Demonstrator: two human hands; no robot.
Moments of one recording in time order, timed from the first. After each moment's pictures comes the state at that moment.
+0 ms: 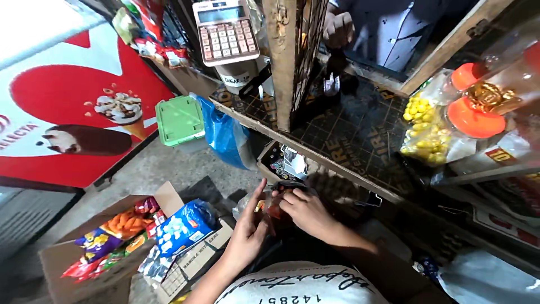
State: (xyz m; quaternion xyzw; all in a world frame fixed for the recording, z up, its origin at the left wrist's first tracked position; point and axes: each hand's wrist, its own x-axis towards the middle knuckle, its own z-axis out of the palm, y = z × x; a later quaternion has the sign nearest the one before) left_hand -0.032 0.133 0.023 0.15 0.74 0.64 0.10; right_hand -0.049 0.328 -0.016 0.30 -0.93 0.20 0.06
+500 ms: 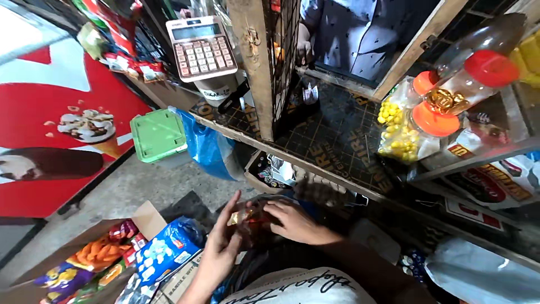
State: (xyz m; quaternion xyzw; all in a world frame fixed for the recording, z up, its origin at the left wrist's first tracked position) left_hand -0.037 0.110 0.026 0.13 0.74 0.66 0.08; right_hand -0.053 0.329 -0.026 0.23 -0.89 0.38 -0.08
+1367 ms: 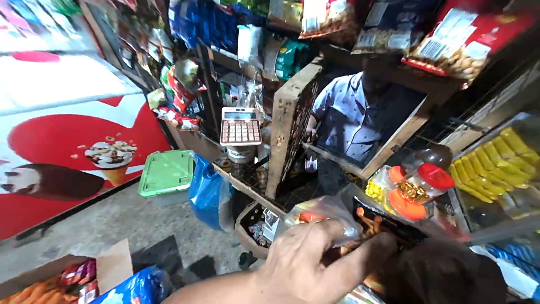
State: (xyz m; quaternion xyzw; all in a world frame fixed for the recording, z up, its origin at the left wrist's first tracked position) left_hand -0.081 0.251 0.182 0.44 0.68 0.41 -0.43; right_hand -0.006 0.429 0.226 0.12 -0.73 0.51 0.43
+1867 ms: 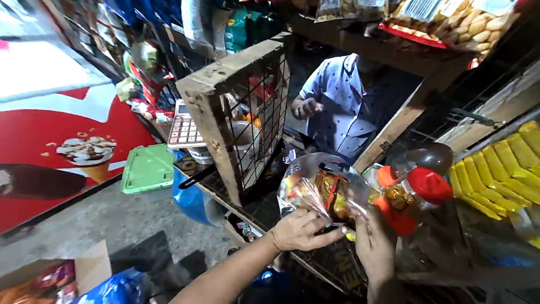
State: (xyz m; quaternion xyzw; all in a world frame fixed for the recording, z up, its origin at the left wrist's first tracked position) left_hand -0.204 0.375 0.047 0.54 0.65 0.25 -0.47; right_hand -0.121 0.549 0.106 0.10 -0.85 0.31 0.42
